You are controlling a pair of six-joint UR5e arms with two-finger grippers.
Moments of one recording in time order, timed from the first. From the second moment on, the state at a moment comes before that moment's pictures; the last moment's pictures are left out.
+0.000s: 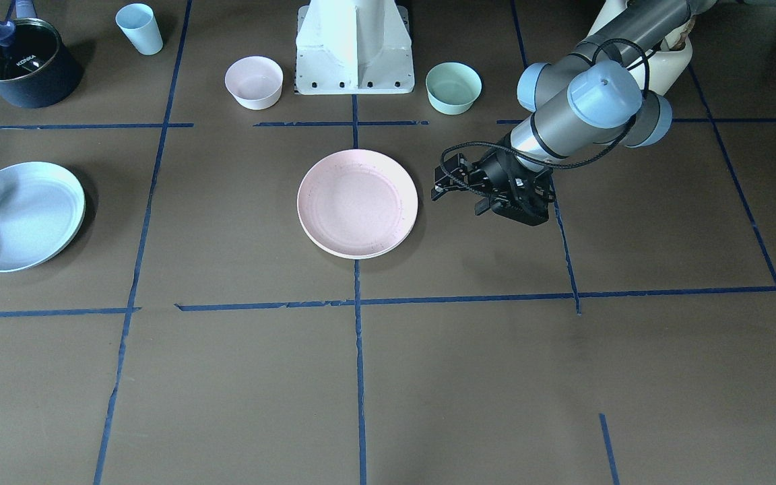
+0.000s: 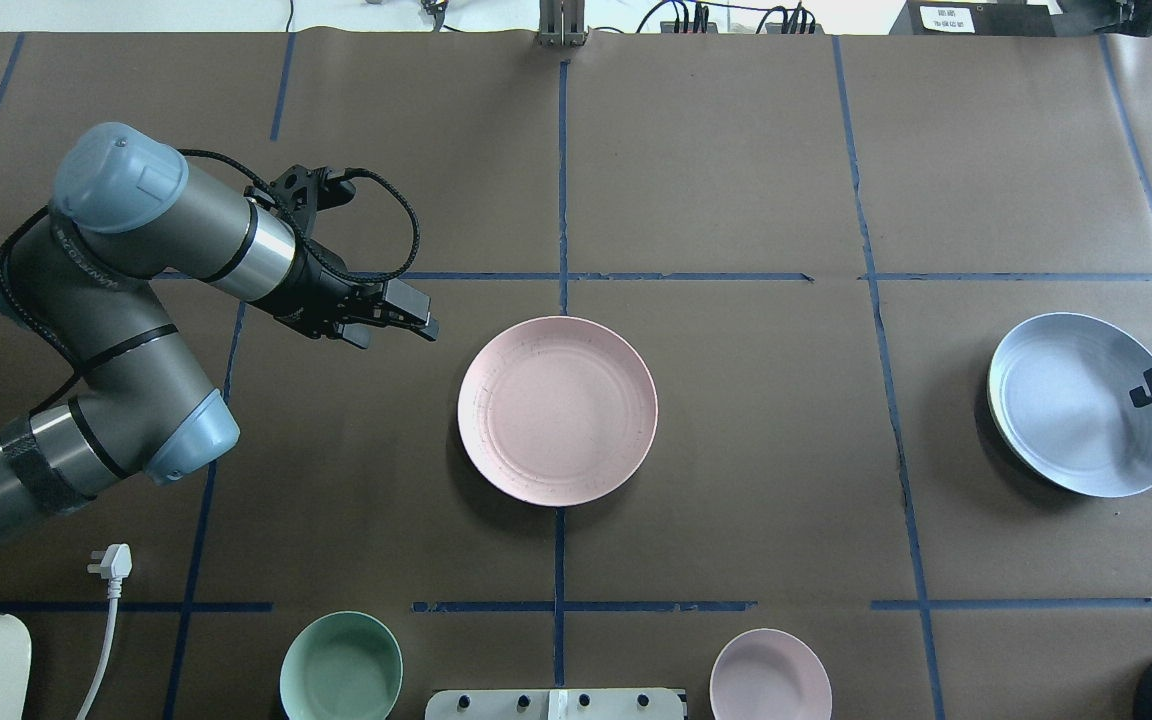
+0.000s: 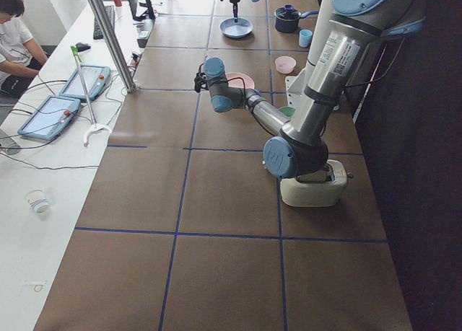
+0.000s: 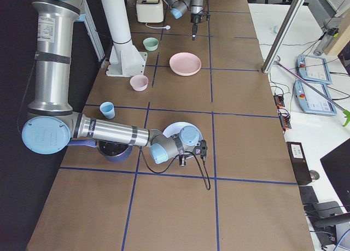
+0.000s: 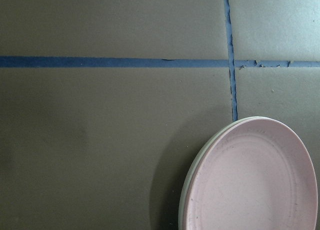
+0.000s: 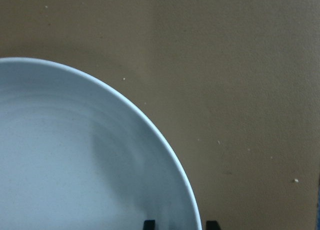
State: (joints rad) left arm -0.74 -2.03 -1.60 -2.27 -2.27 -1.23; right arm 1.17 -1.68 1.43 -0.94 2.42 0.53
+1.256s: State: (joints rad) left arm -0.77 -2.00 -1.65 -2.27 -2.27 -1.23; right arm 0.60 -1.19 1.71 -0.95 2.10 1.48
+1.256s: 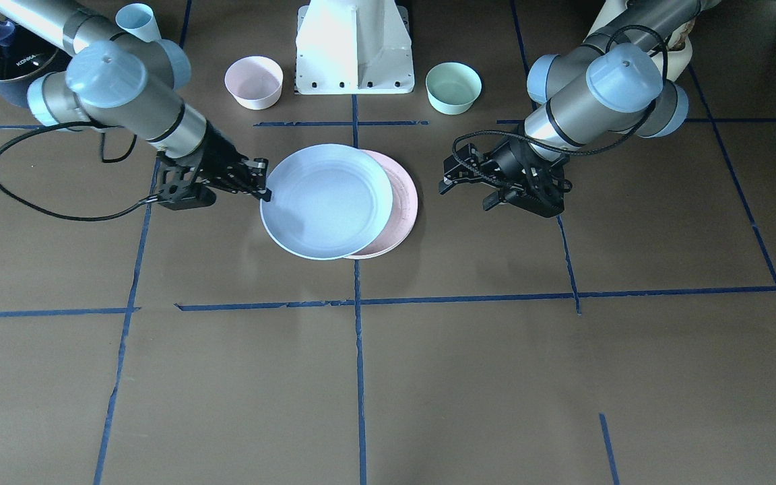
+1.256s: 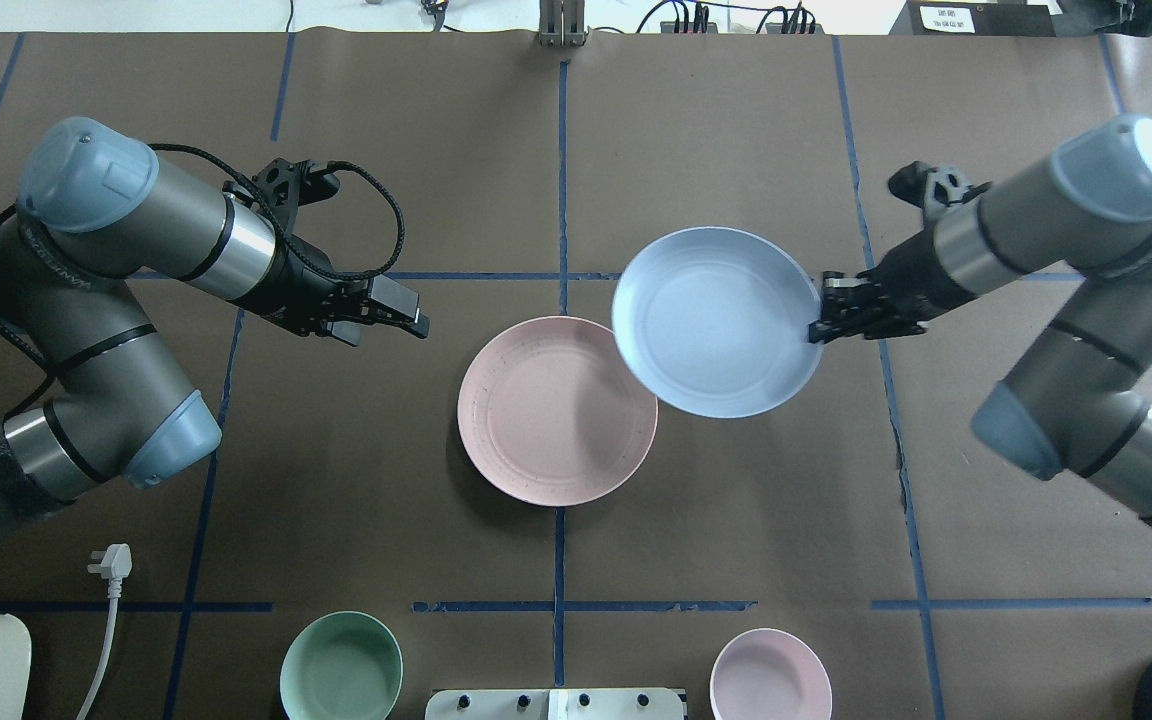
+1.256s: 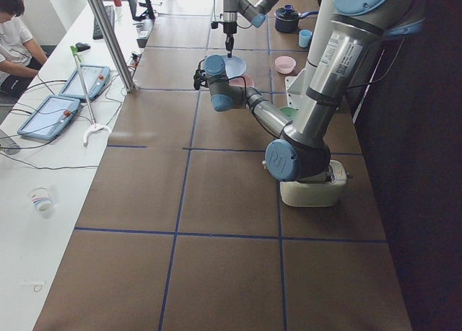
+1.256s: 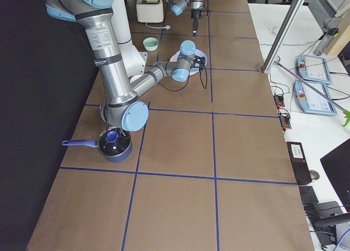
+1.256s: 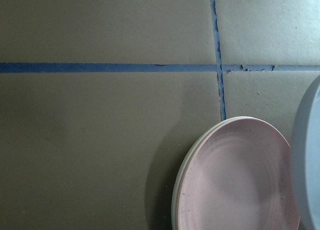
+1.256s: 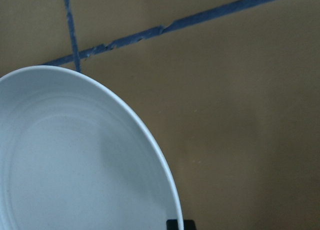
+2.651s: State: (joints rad) left arm -1.00 -1.78 -1.64 -2.26 -2.28 -0.94; right arm 1.03 -1.52 1.75 -0.97 2.28 0.96
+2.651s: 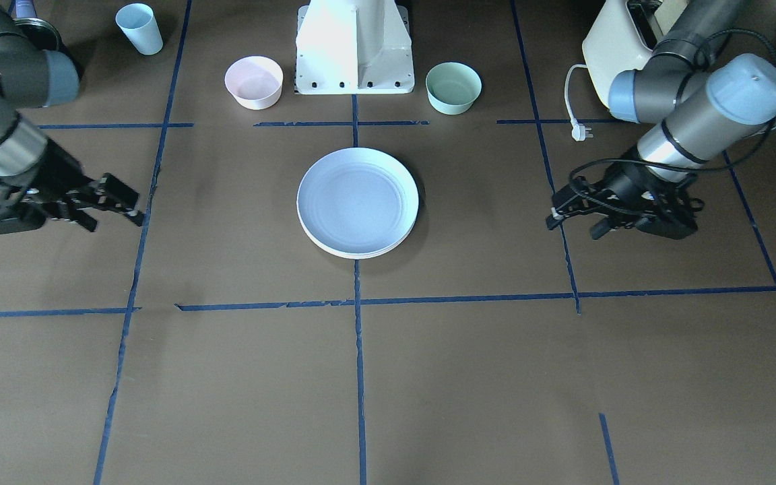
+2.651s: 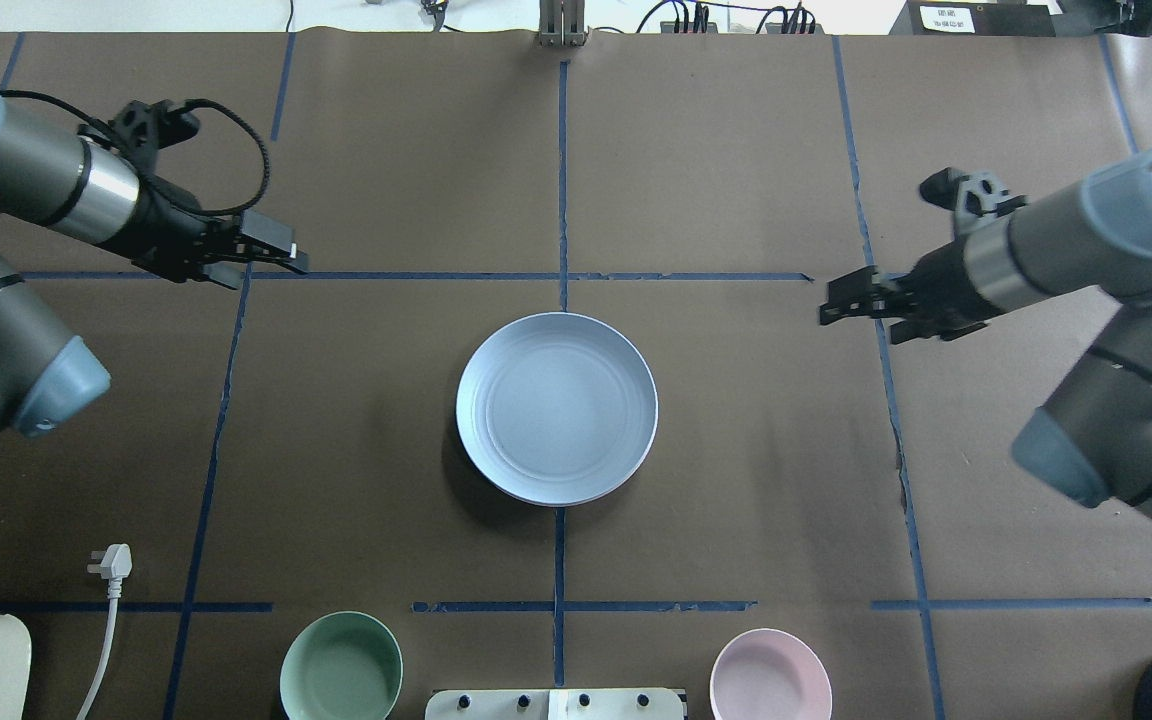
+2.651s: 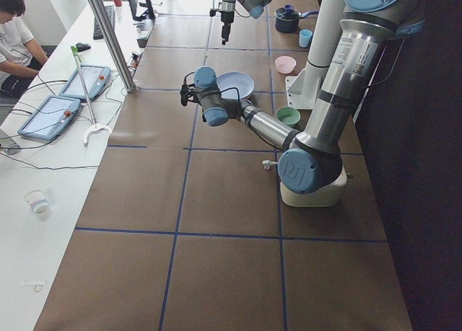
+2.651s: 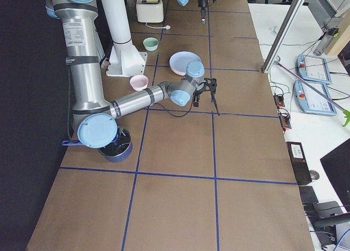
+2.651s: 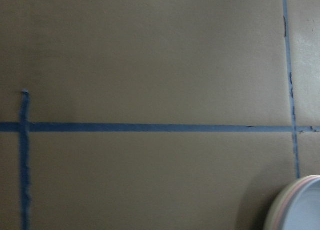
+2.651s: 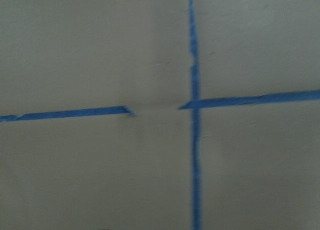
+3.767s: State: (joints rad) left arm -1.50 -1.61 -1.62 -1.56 -2.32 0.17; right arm 1.49 -1.60 1.62 -1.40 2.36 0.08
